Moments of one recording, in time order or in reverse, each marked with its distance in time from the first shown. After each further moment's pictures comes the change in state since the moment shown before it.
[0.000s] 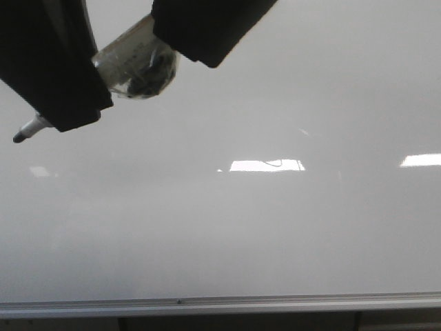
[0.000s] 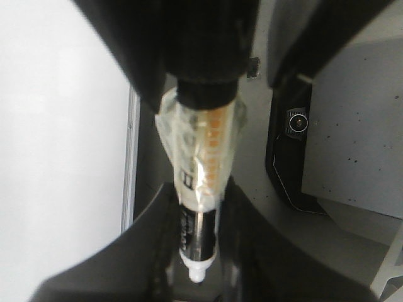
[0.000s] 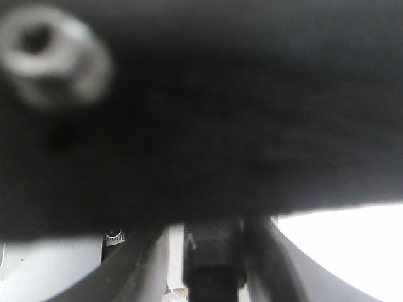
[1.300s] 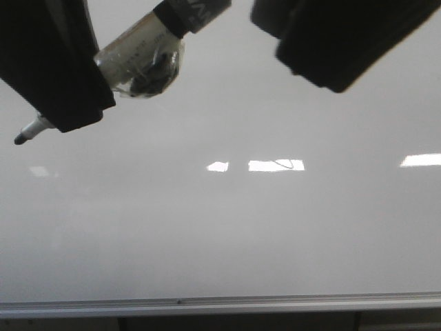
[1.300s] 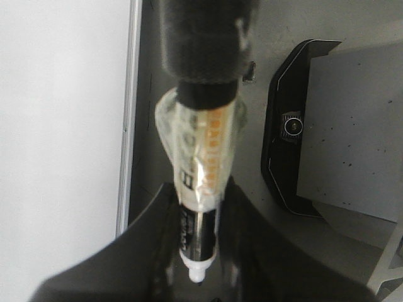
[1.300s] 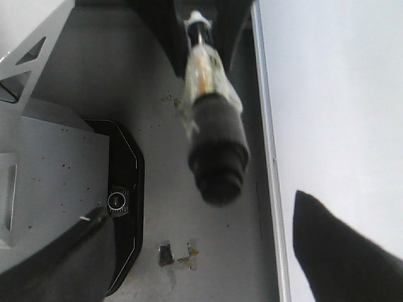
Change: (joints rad) left arm 0.000 -0.002 0.000 -0.013 -0.002 -0.002; right arm -0.055 -0.088 0.055 -0.038 0.072 0.007
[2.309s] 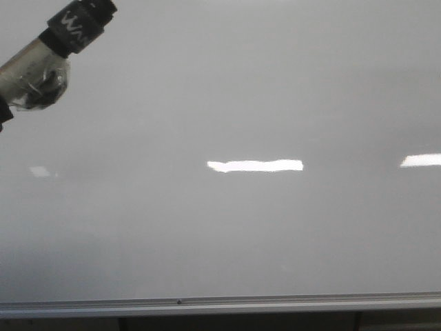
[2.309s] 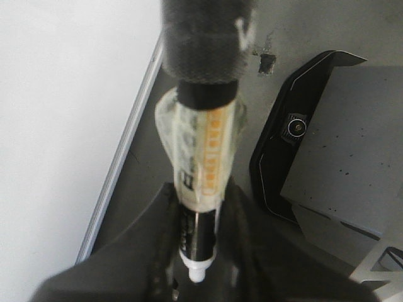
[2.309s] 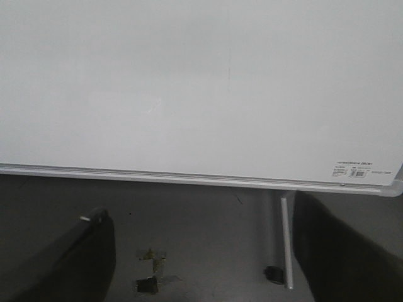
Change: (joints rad) left arm 0.218 -0.122 0.150 -0.032 -0.013 -0.051; right arm -0.717 -0.569 0.477 -0.407 -0.182 0.908
